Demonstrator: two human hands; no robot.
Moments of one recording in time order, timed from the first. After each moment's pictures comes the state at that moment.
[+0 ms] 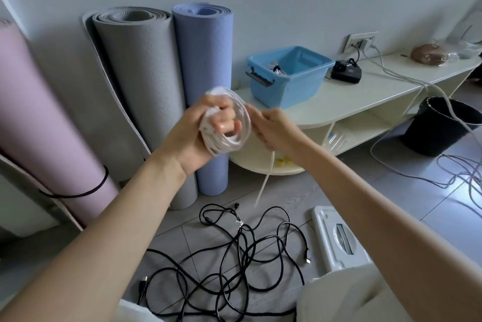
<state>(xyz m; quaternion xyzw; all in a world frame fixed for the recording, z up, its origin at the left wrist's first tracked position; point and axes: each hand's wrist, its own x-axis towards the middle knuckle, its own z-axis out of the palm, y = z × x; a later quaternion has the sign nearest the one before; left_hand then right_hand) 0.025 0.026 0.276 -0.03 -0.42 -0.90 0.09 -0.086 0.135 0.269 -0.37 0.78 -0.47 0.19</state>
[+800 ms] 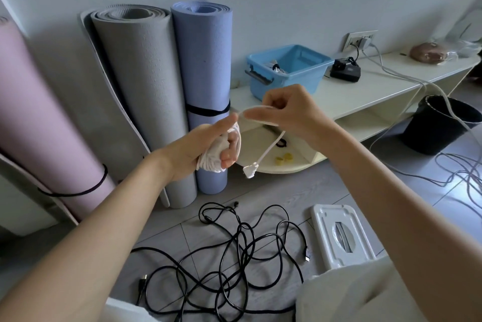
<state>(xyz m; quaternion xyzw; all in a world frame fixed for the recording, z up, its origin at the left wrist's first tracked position) 0.031 0.021 0.252 0.06 -0.69 -0.72 -0.03 -0.093 0.161 0.301 -0.46 0.75 -0.47 0.12</state>
